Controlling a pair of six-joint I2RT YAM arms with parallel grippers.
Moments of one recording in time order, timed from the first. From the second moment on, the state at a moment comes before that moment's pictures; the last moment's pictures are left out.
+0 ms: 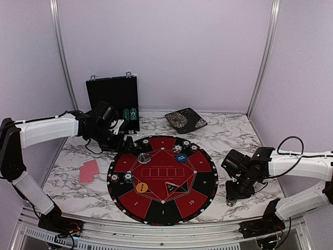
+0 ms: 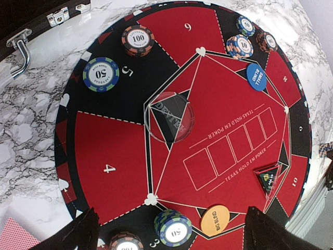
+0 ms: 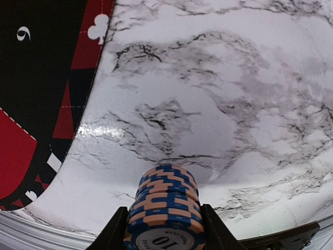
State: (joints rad) left arm -0.57 1.58 1.16 -0.60 0.22 -0.30; right arm 0.82 1.19 0.67 -0.97 0.05 0.78
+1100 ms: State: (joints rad) left arm -0.57 1.53 1.09 -0.60 0.24 -0.31; right arm 0.82 1.72 1.36 -1.05 0.15 0.52
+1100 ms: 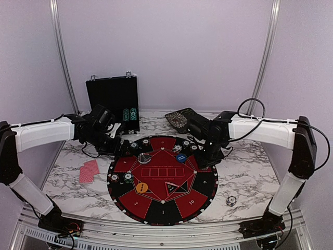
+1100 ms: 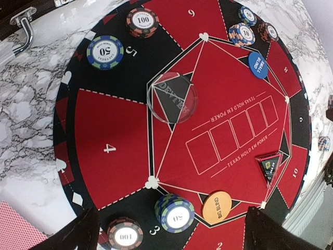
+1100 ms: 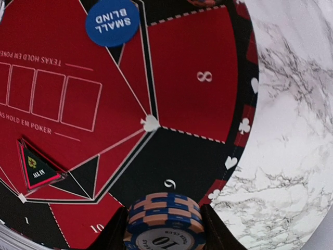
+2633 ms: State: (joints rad) left arm -0.53 1.37 0.95 -0.58 0.24 -0.34; right arm 0.84 2.60 2.42 -1.04 0.09 0.25
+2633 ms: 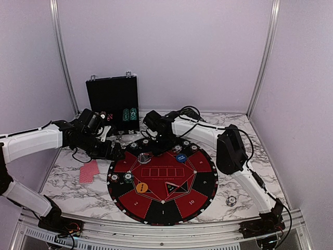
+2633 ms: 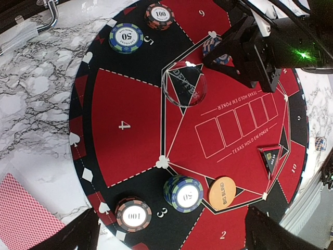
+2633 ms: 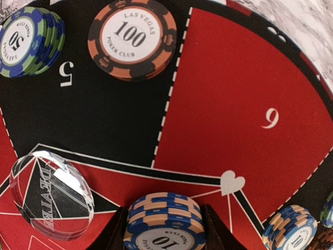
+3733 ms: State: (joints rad) left arm -0.51 1.37 0.95 -0.57 0.25 -0.34; right arm 0.83 2.67 2.47 -0.89 0.04 0.24
